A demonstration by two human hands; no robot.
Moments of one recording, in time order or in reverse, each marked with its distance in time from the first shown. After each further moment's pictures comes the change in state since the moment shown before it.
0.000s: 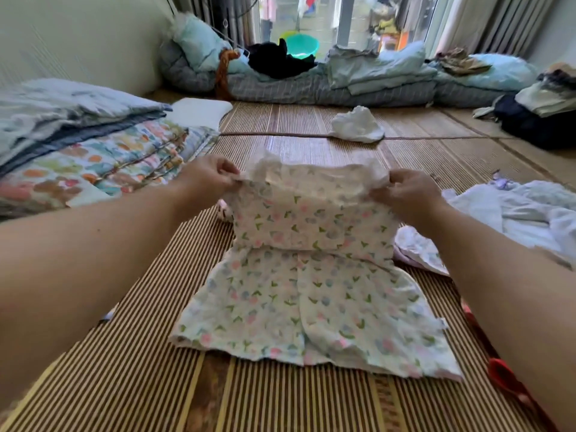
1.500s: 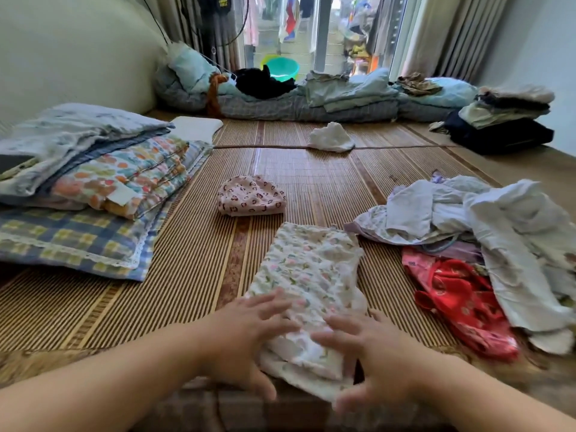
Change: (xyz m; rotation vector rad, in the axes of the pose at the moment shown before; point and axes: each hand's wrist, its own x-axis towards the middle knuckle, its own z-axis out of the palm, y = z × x) left_hand -0.245 0.011 0.040 0.789 -0.880 0.485; right_hand -0.273 -0.004 0.001 -0.786 -0.778 -0.317
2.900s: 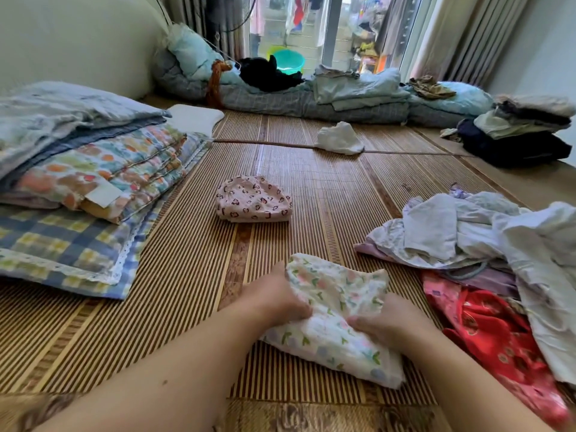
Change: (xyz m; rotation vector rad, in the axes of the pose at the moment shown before) left_hand 0.099 -0.031 -0.025 -0.816 0.222 -0.658; right_hand 0.081 0.052 -0.022 0.596 0.210 0.749
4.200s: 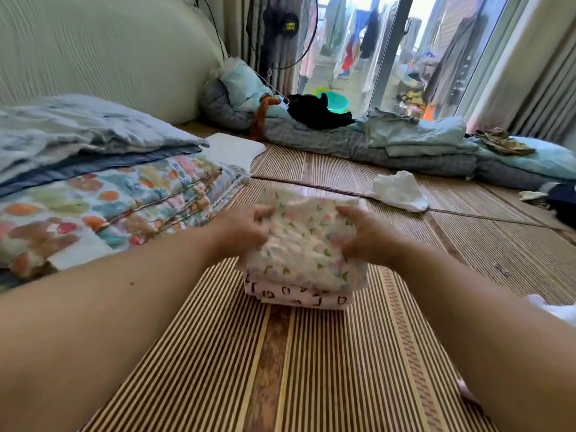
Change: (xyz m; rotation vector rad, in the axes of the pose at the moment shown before) left_hand 0.177 -0.026 -0.207 -0.323 0.285 0.319; right_hand 0.216 -0.238 -0.055 -0.029 0.067 -0.576
